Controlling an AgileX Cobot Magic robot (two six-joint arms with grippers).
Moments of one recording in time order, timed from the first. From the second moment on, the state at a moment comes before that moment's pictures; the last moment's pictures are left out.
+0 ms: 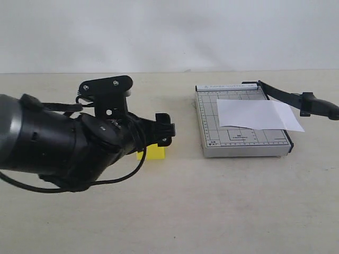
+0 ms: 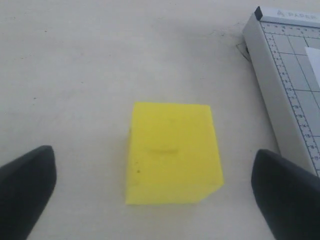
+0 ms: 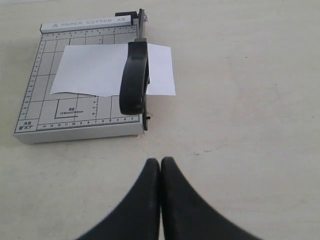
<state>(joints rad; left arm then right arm) -0.86 1.85 -0.91 -1.46 -0.56 0.77 0.02 0.74 -0.47 0.04 0.43 0.02</state>
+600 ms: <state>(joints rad) -0.86 2.09 -1.06 -1.42 -0.58 0.76 0.02 0.74 -0.47 0.04 0.44 0.02</state>
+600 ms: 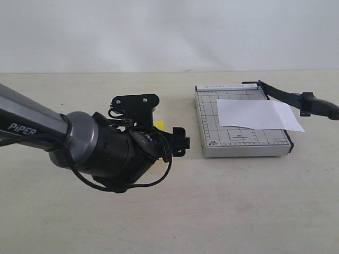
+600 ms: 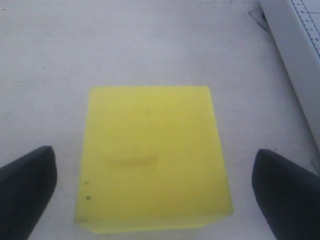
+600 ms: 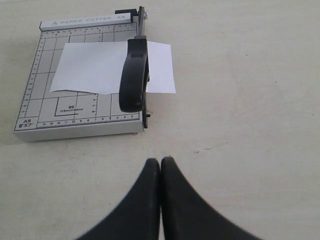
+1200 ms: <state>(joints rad) -0.86 2.05 -1.07 -1.46 -0.57 0.83 0.02 0.74 -0.47 0.04 0.44 0.02</state>
